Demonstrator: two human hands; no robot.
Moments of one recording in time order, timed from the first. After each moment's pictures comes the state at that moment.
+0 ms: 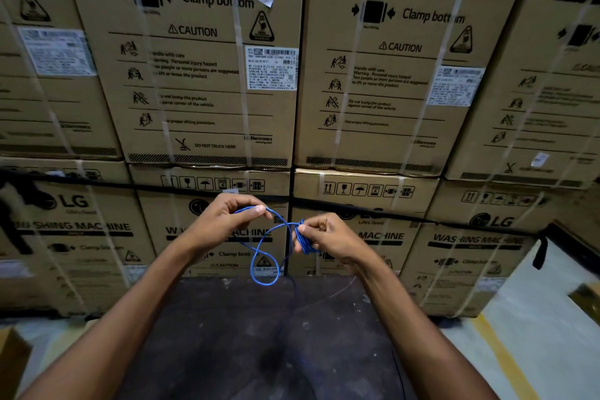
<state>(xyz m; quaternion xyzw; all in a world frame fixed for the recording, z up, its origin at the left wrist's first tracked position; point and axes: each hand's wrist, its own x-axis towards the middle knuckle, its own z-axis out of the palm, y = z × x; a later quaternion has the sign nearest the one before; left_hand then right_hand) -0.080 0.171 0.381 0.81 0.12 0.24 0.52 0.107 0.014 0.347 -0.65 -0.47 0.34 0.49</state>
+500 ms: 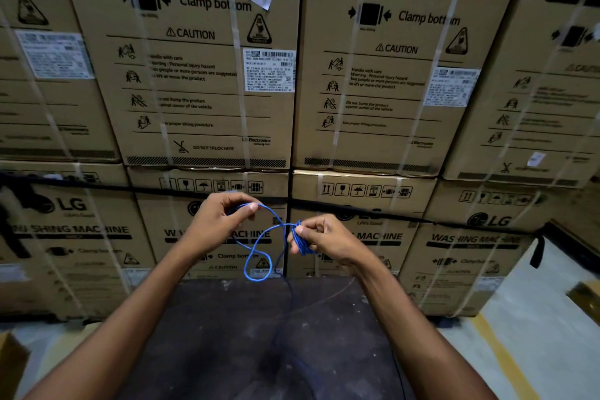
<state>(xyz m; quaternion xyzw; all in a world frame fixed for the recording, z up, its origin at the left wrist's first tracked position) -0.073 0.192 0.362 0.81 0.15 0.32 0.46 0.104 0.012 0.349 -0.65 -0.47 0.34 0.50</state>
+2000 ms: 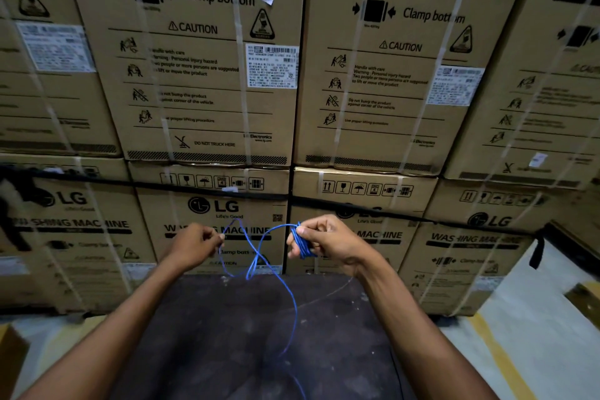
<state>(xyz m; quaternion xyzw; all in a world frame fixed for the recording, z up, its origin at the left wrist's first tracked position) -0.090 0.260 0.266 0.85 0.40 0.17 0.30 0.105 0.011 0.340 -0.58 -0.45 0.41 0.54</state>
